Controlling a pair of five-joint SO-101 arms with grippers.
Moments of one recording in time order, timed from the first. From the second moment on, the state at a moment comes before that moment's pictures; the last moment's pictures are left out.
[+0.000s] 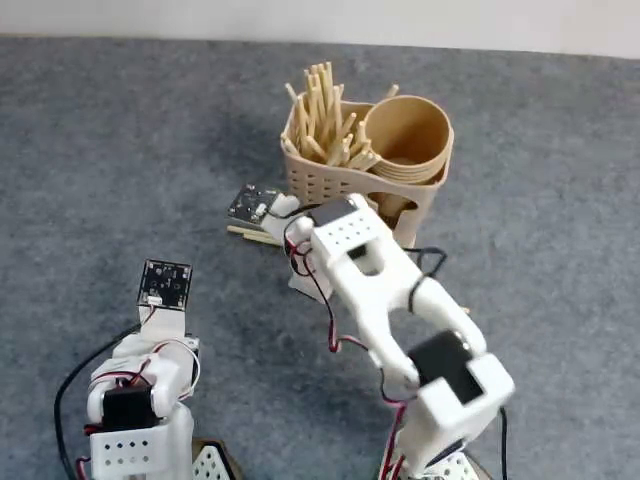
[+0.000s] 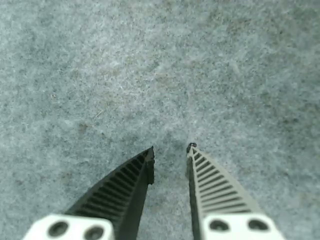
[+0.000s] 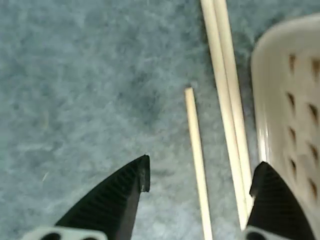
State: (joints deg) left arm -12.6 -104.0 96.0 77.1 -6.7; right arm -33.8 9.5 15.4 64.5 38.3
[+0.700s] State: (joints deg) left arm -12.6 -104.0 96.0 77.1 -6.7; right arm -31.9 20.4 7.7 64.6 40.7
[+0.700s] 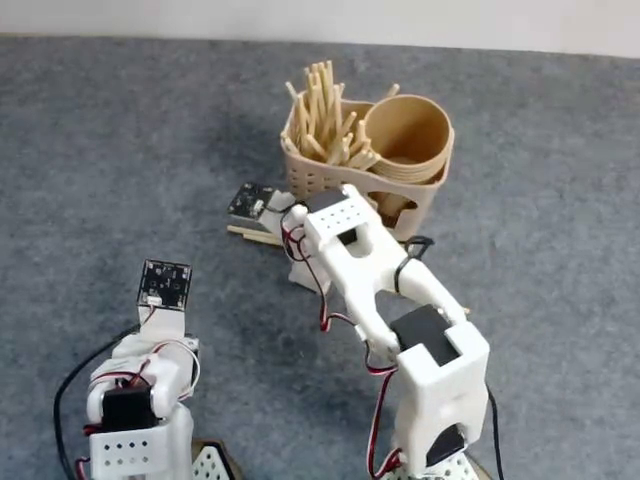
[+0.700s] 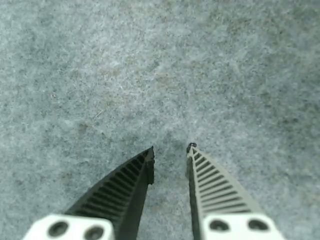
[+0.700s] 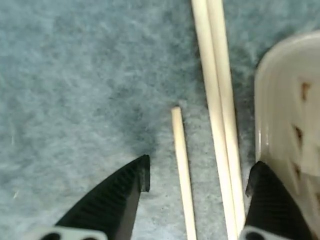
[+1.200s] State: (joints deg) left arm -12.6 -104.0 96.0 77.1 -6.7; right arm -33.5 20.3 9.7 64.4 40.7
